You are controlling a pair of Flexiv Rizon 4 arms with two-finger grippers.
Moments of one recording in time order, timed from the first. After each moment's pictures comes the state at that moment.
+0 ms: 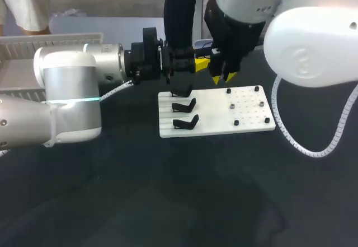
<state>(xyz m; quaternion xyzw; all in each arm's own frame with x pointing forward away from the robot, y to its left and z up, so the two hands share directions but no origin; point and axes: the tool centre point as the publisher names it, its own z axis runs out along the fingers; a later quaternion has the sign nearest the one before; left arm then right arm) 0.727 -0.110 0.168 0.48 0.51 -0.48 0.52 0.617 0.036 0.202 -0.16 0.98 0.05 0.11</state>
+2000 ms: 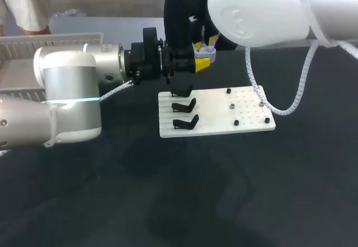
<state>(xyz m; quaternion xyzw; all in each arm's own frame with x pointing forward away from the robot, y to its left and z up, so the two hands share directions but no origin) 0.727 -0.110 0.168 0.48 0.51 -0.48 0.52 0.696 0.069 0.232 -0.23 0.96 -0.01 0.14</state>
